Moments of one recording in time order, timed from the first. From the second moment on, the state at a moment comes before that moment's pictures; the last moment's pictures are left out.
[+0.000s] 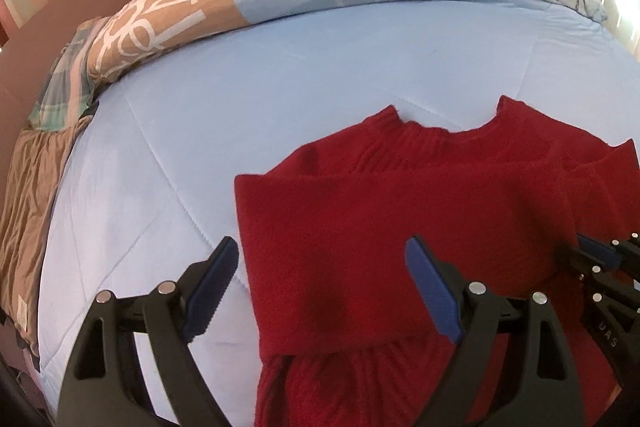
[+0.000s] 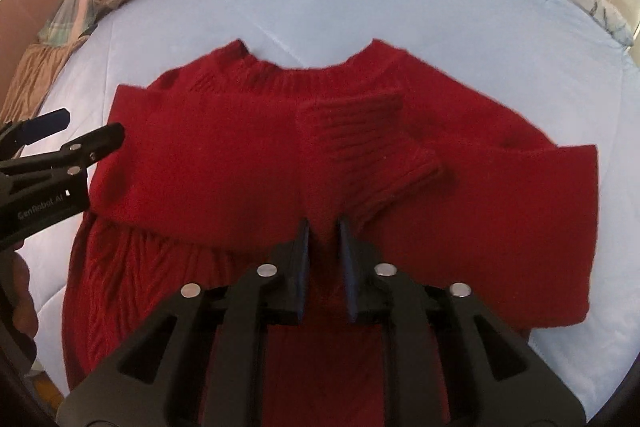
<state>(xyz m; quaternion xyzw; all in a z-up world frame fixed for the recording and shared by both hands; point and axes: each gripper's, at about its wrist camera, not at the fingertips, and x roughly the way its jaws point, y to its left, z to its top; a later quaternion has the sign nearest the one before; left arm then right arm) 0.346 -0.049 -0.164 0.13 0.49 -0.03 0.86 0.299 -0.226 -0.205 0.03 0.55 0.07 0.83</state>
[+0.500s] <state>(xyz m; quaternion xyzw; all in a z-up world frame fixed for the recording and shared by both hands) 0.335 -0.100 -0.170 0.10 0.50 -0.09 0.86 0.265 -0.292 -0.169 0.00 0.54 0.01 0.84</state>
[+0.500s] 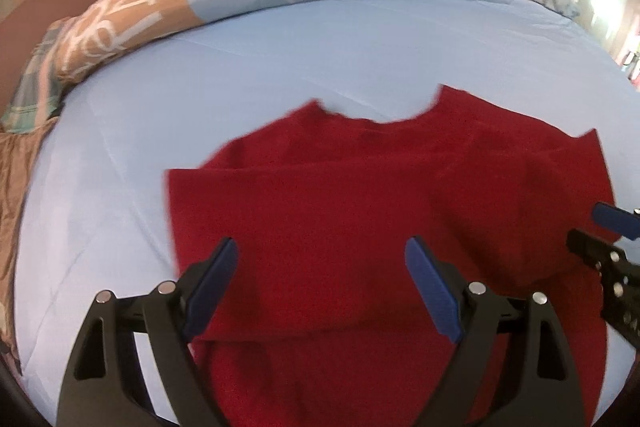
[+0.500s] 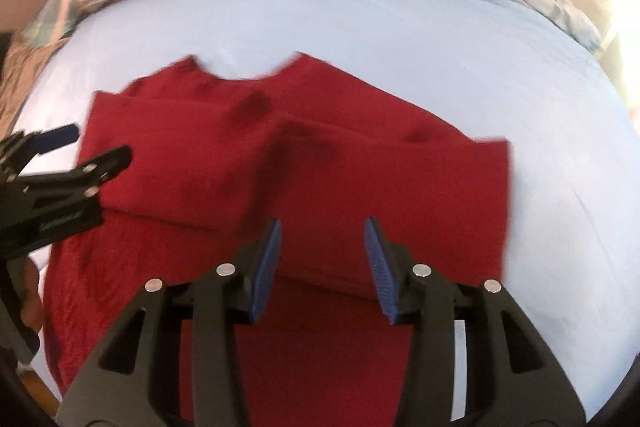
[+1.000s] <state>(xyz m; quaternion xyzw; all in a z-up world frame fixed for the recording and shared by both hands) 0.339 -0.208 -0.196 0.14 0.50 -0.15 0.84 0.251 -0.346 -0.183 0.02 0.54 -0.04 0.84</state>
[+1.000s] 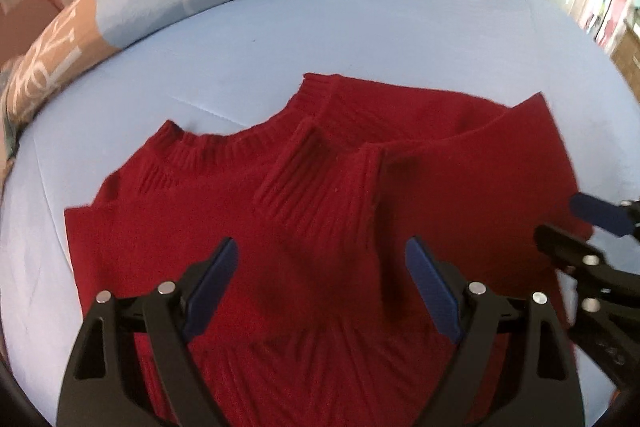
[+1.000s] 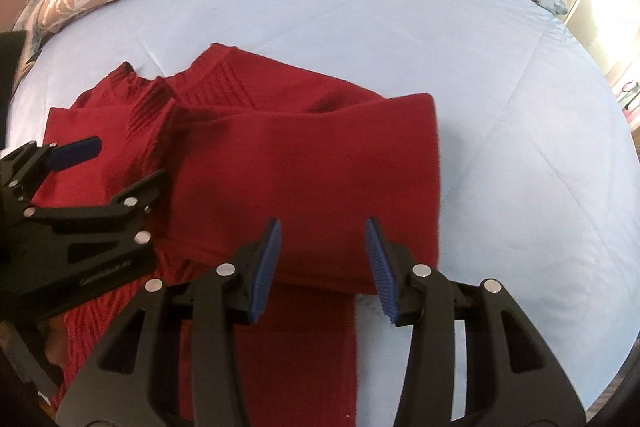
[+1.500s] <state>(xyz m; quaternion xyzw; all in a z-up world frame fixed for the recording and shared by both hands) 0.347 -0.131 -0.157 0.11 0.44 -0.16 0.88 0.242 -0.359 -0.176 0.03 0.53 -0.07 0.85</state>
